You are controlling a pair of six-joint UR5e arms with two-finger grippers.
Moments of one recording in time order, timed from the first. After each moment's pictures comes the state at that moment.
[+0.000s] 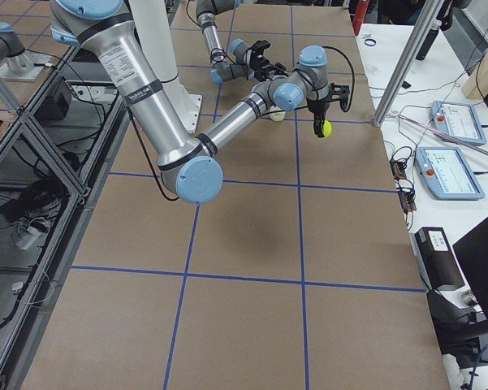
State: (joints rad) left arm -0.37 -2.24 -1.20 -3.43 -1.11 -0.35; right arm 0.98 -1.02 1.71 -1.47 2.02 1.11
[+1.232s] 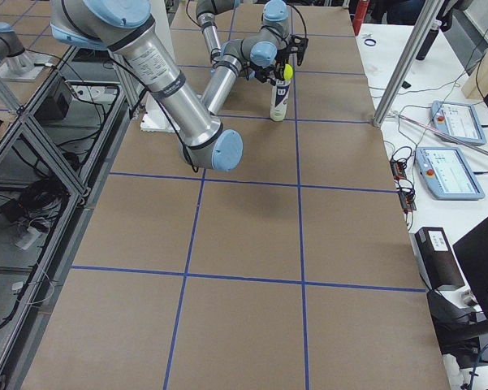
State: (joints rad) left arm -0.37 -2.24 -1.20 -3.43 -1.10 -0.35; right arm 0.69 -0.77 1.77 -1.49 1.99 1.52
